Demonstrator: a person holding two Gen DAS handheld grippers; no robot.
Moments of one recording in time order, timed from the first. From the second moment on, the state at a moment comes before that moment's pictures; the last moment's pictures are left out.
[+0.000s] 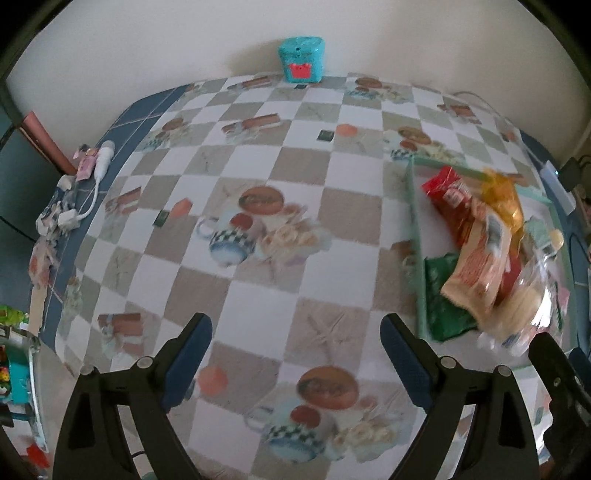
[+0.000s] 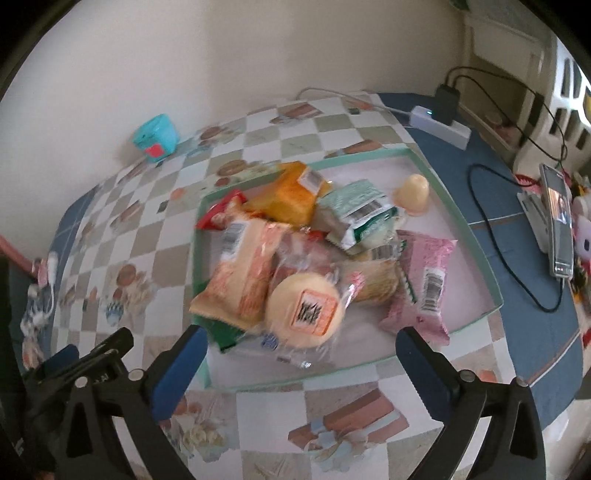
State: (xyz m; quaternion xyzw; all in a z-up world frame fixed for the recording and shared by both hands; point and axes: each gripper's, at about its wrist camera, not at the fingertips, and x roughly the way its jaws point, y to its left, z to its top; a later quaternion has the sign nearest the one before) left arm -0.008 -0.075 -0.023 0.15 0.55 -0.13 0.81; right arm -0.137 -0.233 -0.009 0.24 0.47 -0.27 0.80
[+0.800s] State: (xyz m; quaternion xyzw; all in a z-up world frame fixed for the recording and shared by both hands) left arm -0.027 -0.042 -0.004 0.14 0.52 -0.13 0.83; right arm -0.143 -0.194 0.002 0.18 0.46 -0.26 0.83
